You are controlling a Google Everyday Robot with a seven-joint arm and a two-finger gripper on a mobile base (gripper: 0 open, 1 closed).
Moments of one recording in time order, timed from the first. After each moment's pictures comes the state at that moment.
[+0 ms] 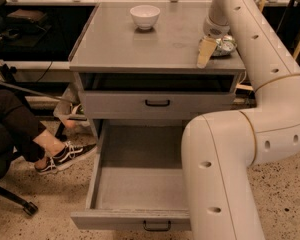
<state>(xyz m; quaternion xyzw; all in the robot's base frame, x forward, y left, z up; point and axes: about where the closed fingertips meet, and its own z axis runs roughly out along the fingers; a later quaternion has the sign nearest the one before) 0.838 -0.217 0.852 -0.57 0.78 -0.13 0.22</state>
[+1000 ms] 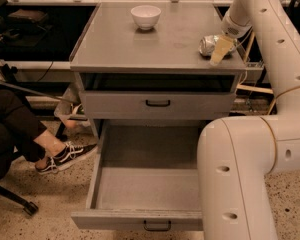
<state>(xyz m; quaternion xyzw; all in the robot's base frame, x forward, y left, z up) 0.832 -0.272 0.865 -0.51 0.81 -0.13 0.26</state>
